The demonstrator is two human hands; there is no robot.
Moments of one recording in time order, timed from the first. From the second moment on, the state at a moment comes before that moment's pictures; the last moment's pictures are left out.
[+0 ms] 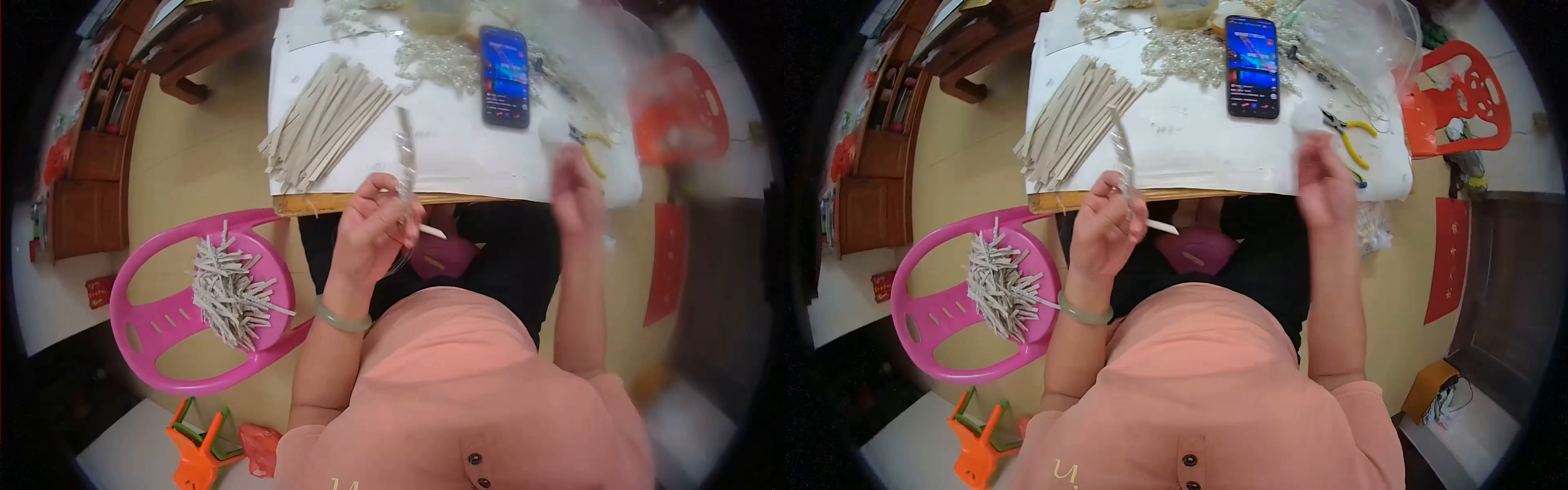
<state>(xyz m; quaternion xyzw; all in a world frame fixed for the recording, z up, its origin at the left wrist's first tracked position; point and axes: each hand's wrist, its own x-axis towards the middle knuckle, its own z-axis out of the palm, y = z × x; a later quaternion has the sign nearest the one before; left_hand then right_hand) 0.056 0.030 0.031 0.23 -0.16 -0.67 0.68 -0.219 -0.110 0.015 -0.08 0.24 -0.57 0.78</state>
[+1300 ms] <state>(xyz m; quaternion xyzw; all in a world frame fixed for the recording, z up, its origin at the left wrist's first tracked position) 0.039 0.037 0.031 0.44 -0.20 -0.64 0.60 -0.115 -0.050 0.040 -0.61 0.41 -0.38 0.56</state>
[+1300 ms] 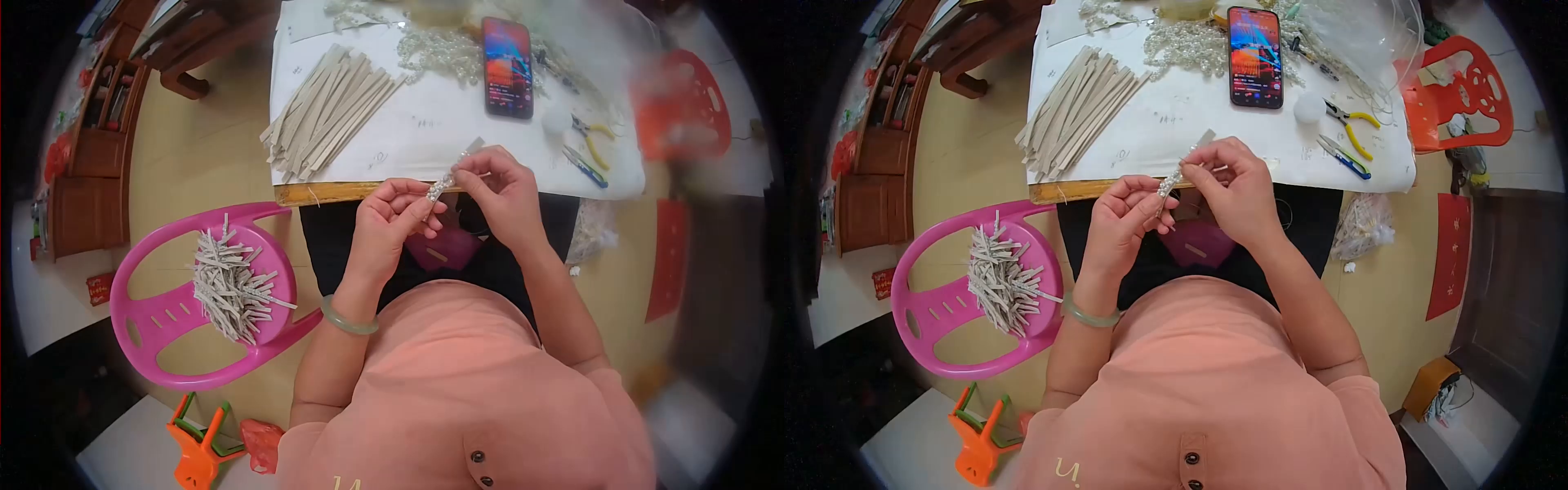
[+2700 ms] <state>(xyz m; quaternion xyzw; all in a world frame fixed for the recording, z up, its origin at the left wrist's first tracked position) 0.019 0.034 0.016 0.26 -0.04 -0.76 0.59 -0.135 -0.046 0.021 -0.28 0.33 -0.38 0.81</state>
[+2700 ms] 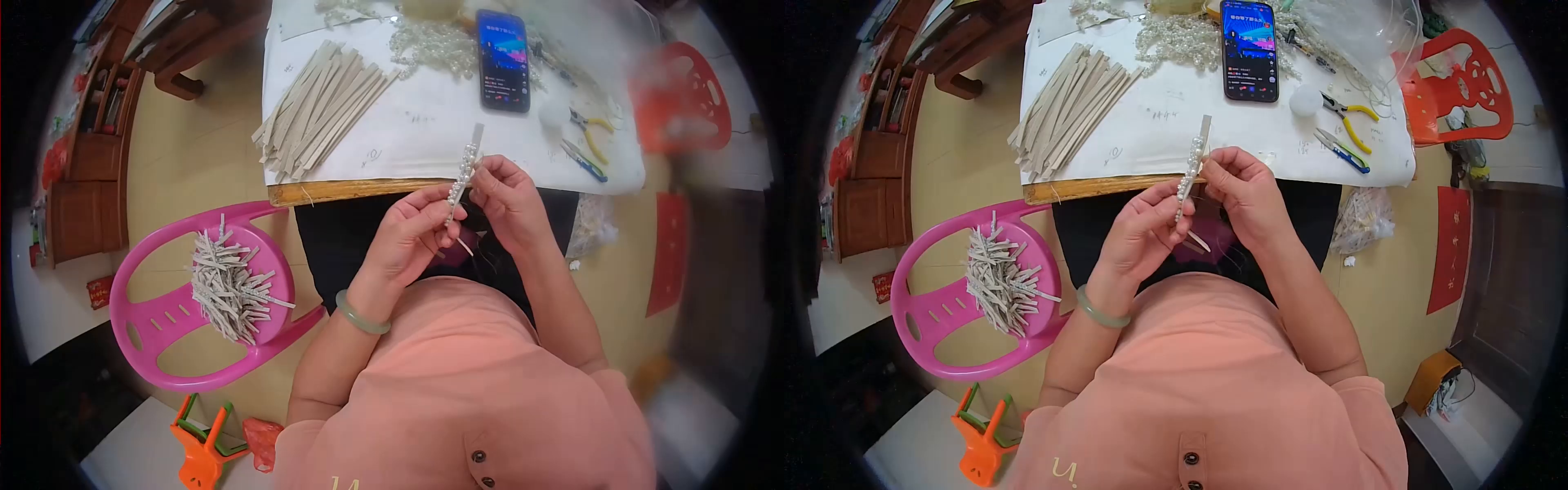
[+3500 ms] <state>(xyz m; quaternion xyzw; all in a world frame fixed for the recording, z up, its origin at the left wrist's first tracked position) 0.022 0.036 0.014 0.22 -0.07 -0.79 0.56 -0.136 -0.038 0.031 -0.42 0.38 -0.38 0.73</state>
